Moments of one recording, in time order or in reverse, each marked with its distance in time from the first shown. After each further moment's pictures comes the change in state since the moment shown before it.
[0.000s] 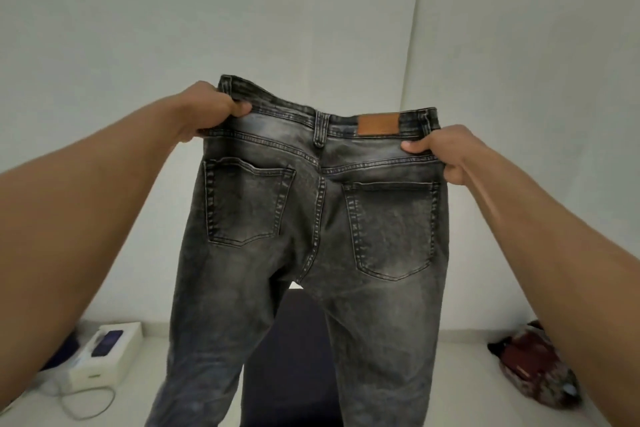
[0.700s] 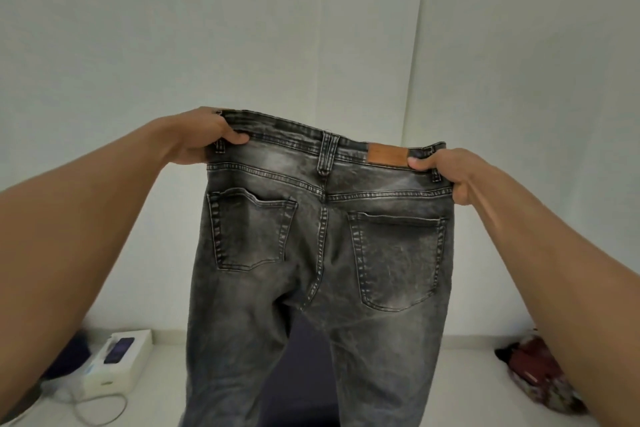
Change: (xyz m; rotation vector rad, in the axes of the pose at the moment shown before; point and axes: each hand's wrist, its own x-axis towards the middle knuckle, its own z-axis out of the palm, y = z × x) left_hand -0.031 -0.017 -0.052 -0.142 -0.340 -0.016; right_hand -0.042 -0.001 0.017 -0.066 -0.026 0.134
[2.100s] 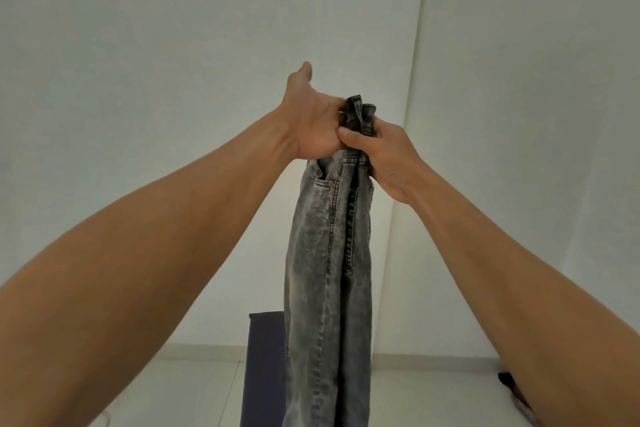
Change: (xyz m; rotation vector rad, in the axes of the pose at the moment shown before) left_hand 0.033 0.088 0.160 -0.753 -0.498 0.053; right_hand 0.010 -0.028 0.060 0.194 -0.282 -0.600
